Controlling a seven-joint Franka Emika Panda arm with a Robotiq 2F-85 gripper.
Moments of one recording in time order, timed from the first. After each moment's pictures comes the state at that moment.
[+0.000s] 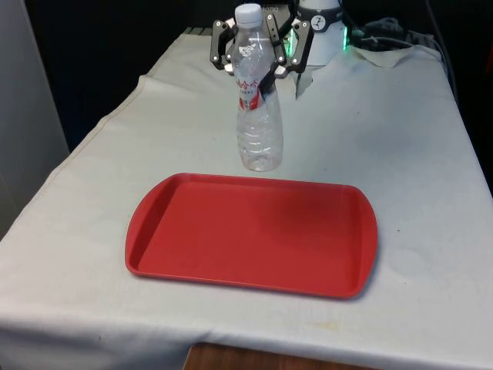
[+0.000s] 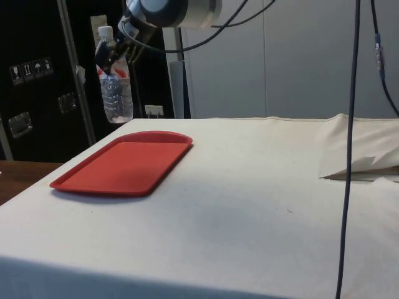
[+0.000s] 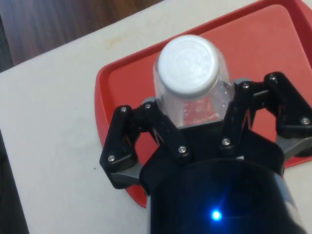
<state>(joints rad) 0.11 0.32 -0.14 -2.10 0.33 3.22 -0.20</state>
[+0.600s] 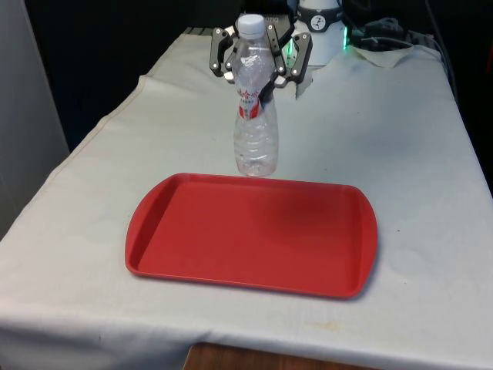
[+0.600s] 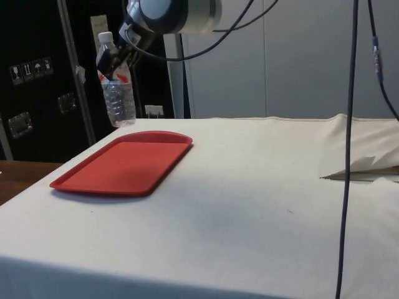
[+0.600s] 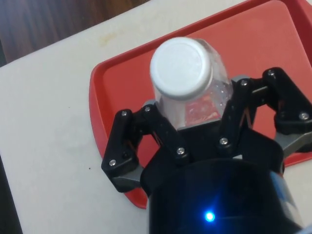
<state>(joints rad) 0.11 0.34 -0.14 -2.10 0.33 3.23 -0.27</state>
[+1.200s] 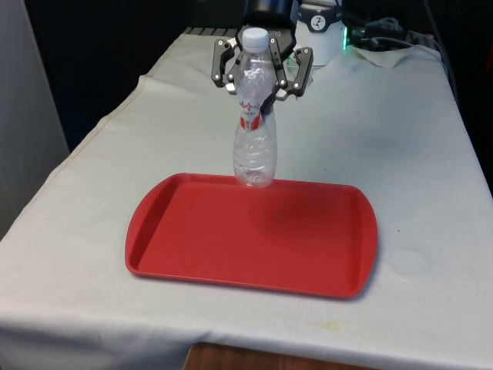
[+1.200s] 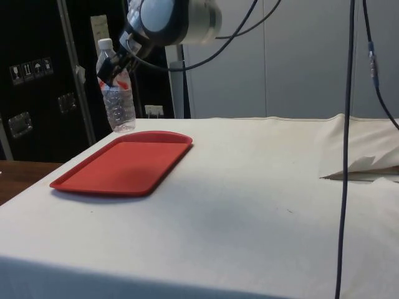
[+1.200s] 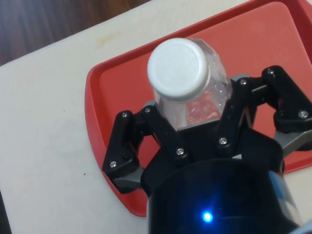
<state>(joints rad) 0.11 0.38 -0.13 -2.10 0.33 3.29 -0.30</state>
